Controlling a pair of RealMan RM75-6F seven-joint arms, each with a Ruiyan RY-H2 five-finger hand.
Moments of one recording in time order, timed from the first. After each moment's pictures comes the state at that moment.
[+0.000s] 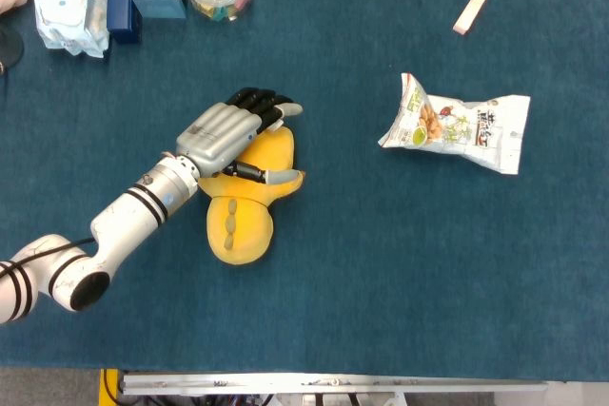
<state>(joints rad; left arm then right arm) -0.77 -1.52 -0.09 -1.39 1.37 0.75 -0.17 0.15 -0.99 0.11 -1.63 -1.46 1.42 0.08</state>
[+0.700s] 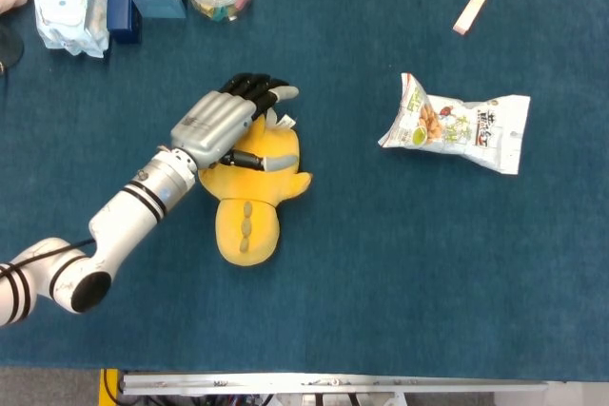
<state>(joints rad) -0.76 -1.51 -0.12 -1.43 1.32 0.80 -0.14 0.14 -0.98 0.11 -1.63 -1.46 1.43 0.09</state>
